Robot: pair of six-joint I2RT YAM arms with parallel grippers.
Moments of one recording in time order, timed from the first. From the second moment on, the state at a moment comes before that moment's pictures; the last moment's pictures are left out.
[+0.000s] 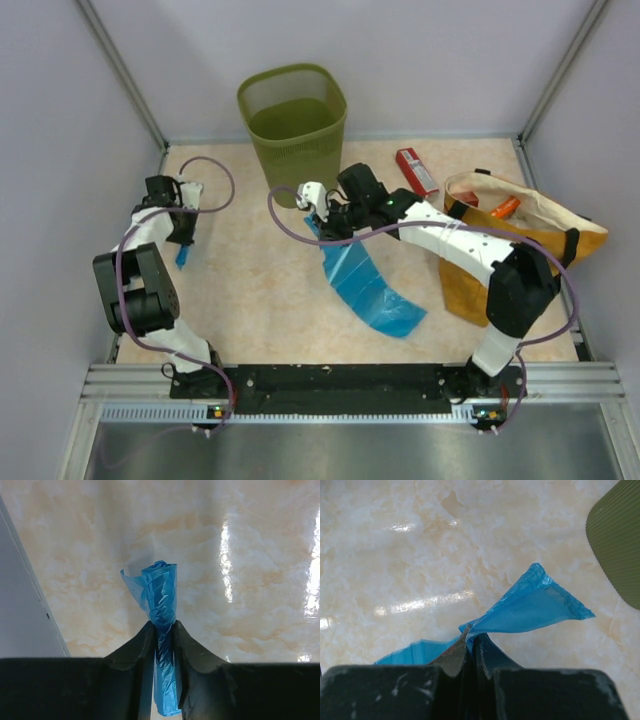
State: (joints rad) left arm 0.27 1.66 1.13 -0.52 0.05 0.44; right arm 0.77 1.69 1.43 -0.50 -0.43 -0.47
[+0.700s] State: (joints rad) left arm 0.29 1.46 1.08 -0.54 0.26 0.49; right arm 0.77 1.93 1.66 -0.59 -0.41 -0.42
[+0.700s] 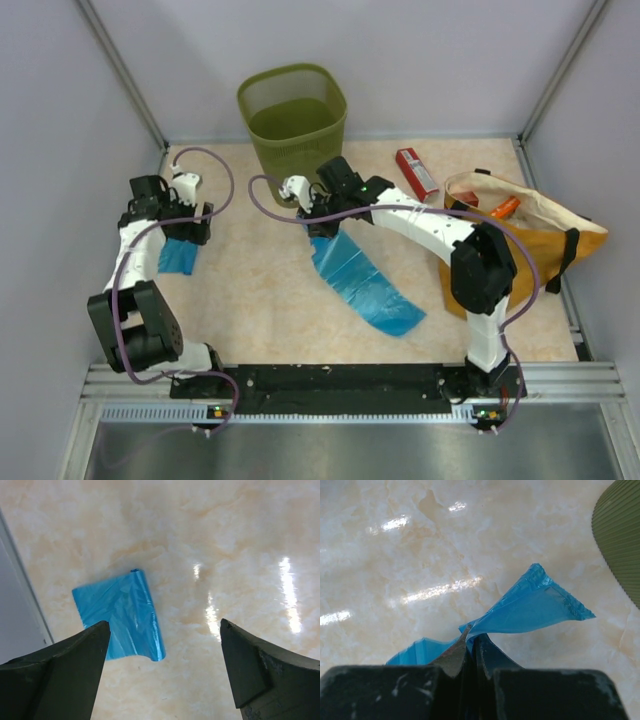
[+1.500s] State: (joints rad) left arm 0.22 0.91 0.92 -0.83 0.99 0.82; right arm 0.77 2.21 1.93 -0.71 -0.37 -0.39
